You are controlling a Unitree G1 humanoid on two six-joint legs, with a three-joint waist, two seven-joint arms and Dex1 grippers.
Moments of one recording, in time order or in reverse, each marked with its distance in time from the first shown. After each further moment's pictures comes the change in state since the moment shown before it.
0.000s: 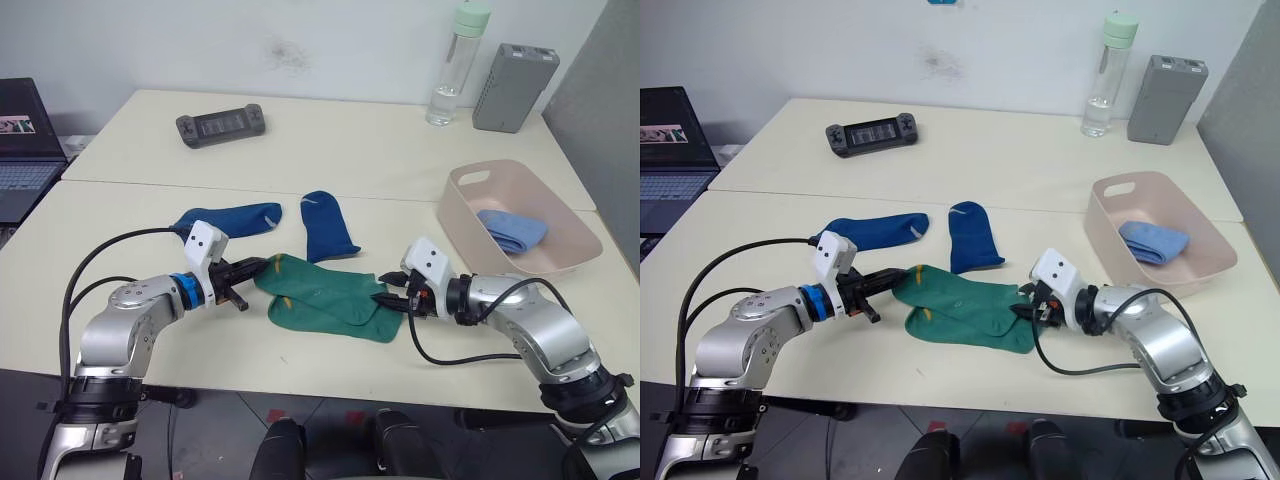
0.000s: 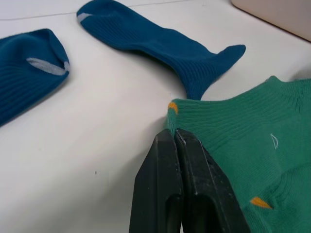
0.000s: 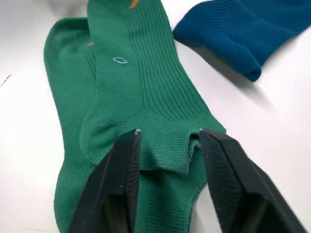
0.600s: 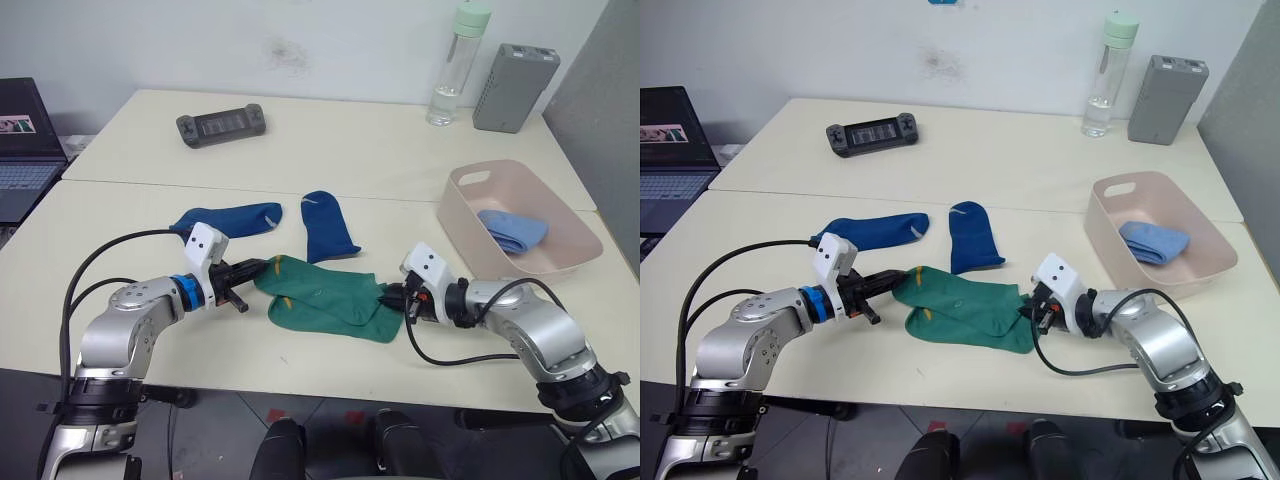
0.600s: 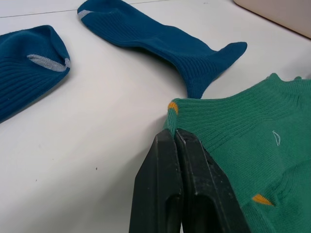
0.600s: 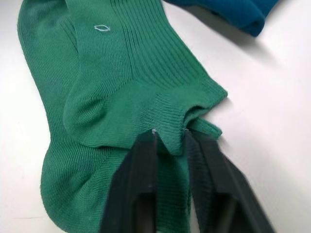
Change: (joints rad) left arm 0.000 0.000 -0.002 0.000 0.003 -0.005 0.002; right arm -0.007 0.005 0.008 0.017 0.004 0.111 -0.022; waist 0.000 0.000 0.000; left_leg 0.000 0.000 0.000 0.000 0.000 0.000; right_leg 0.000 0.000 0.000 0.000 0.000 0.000
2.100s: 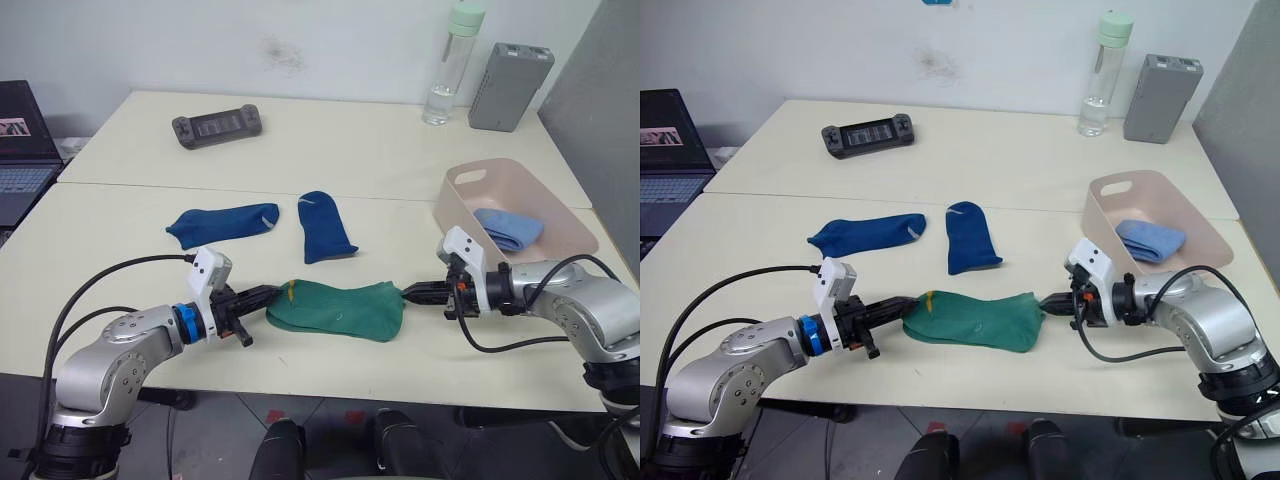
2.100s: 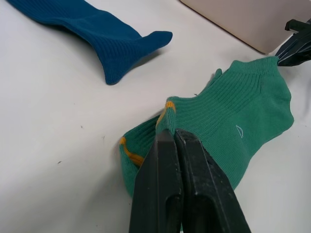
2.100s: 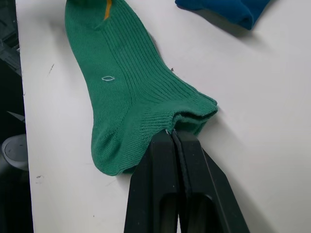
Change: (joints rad) left arm 0.209 0.027 0.041 -0.301 -0.220 0.167 0.056; right arm -0.049 -0.197 -0.117 0.029 0.252 0.078 0.182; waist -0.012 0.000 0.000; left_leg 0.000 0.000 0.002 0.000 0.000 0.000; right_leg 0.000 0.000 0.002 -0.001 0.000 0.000
